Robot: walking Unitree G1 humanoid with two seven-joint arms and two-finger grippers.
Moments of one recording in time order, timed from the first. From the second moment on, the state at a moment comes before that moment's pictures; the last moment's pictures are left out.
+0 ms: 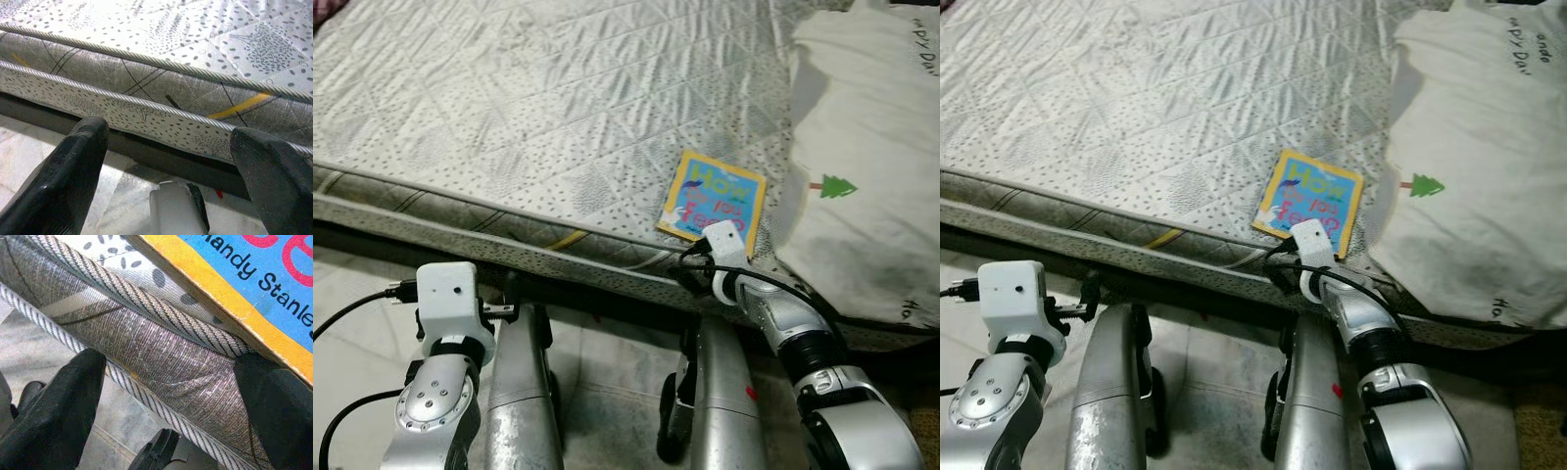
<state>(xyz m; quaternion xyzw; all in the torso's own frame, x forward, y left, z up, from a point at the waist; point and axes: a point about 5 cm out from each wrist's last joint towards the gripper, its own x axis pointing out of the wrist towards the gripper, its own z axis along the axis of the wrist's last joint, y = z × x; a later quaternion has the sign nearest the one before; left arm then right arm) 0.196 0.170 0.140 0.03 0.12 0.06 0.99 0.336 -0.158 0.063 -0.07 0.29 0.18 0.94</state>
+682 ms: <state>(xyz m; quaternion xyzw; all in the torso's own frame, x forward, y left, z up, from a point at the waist) 0.205 0.166 0.136 0.02 0.13 0.05 0.99 0.326 -0.190 0.070 -0.10 0.26 0.11 0.95</state>
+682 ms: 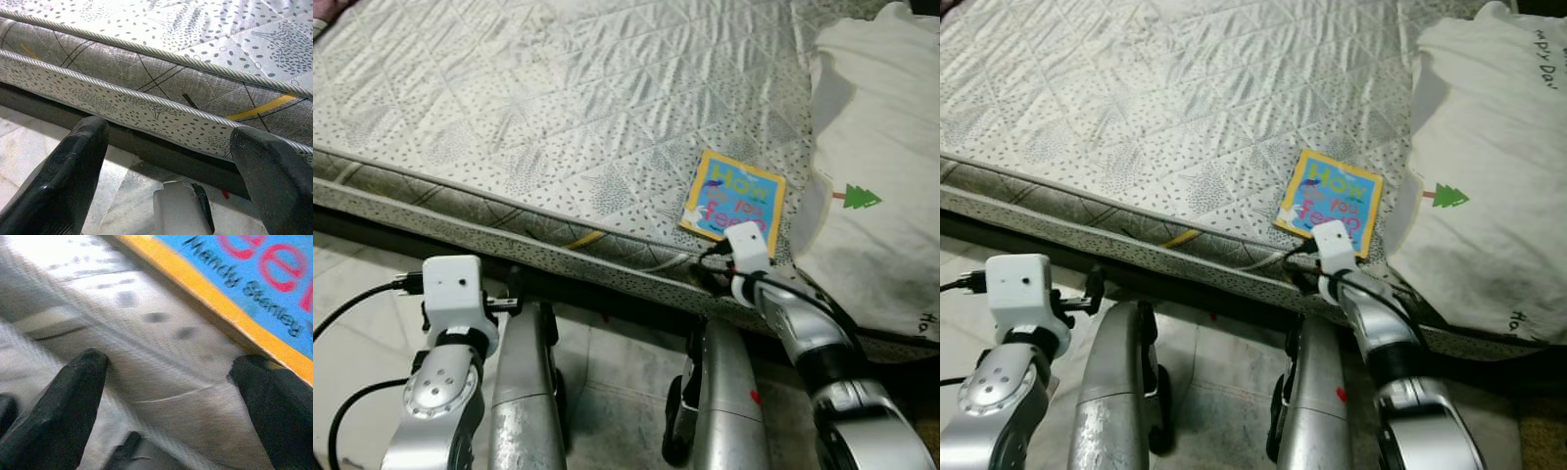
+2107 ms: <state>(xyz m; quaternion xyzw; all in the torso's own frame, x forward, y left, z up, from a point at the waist) 0.269 0.158 0.139 -0.01 0.05 0.04 1.00 0.296 -0.138 0.083 0.04 0.22 0.06 0.97</state>
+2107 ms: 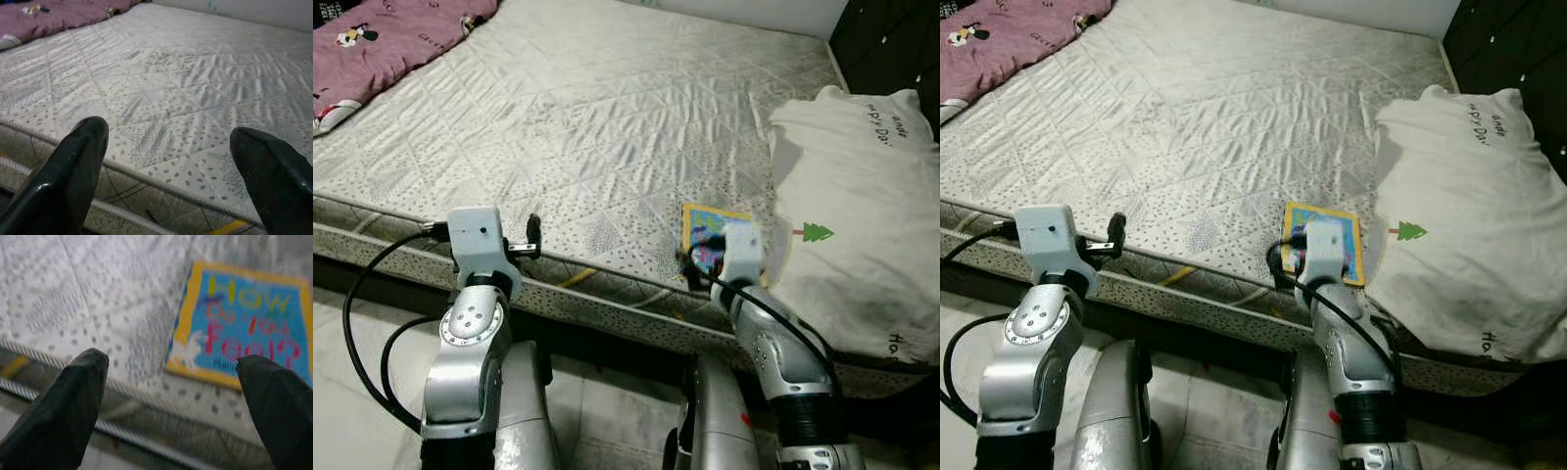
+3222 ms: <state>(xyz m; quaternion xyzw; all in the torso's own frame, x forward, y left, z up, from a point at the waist) 0.318 0.163 0.149 -0.03 -0.03 0.06 1.00 0.350 -0.152 0.149 0.06 -0.04 -0.02 1.00</state>
